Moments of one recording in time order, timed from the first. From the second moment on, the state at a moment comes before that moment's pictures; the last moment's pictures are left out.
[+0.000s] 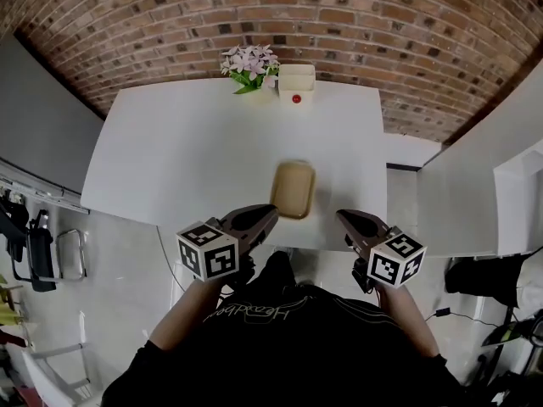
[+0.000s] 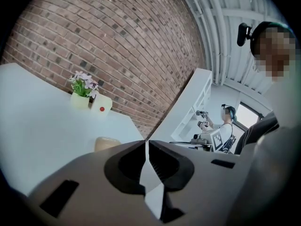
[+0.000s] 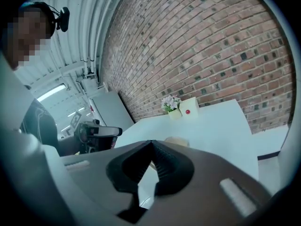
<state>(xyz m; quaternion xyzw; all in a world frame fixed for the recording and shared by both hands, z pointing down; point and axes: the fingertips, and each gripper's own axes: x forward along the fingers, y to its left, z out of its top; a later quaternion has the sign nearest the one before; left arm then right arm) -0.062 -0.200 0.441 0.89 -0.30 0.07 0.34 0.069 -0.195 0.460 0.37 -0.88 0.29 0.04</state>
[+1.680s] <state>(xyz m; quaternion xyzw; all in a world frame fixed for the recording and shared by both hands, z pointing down) -0.086 -0.277 0.619 0.74 -0.28 0.14 0.59 0.029 -0.263 0.610 0.36 -0.73 0.58 -0.01</state>
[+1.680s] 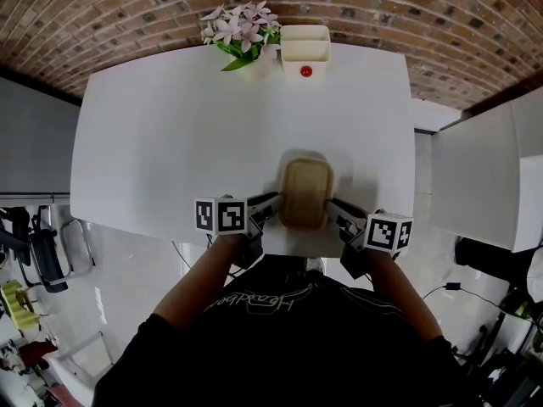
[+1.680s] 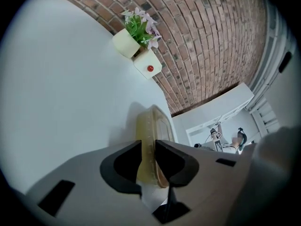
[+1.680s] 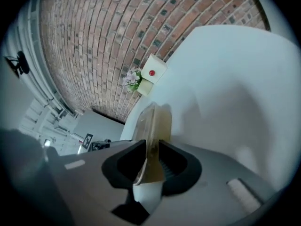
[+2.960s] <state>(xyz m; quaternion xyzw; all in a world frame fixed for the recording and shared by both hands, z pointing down) -0.068 -0.239 0.561 0.78 -0.31 0.11 0.53 0.050 -0.234 0.560 0.35 -0.78 0.51 -0.05</state>
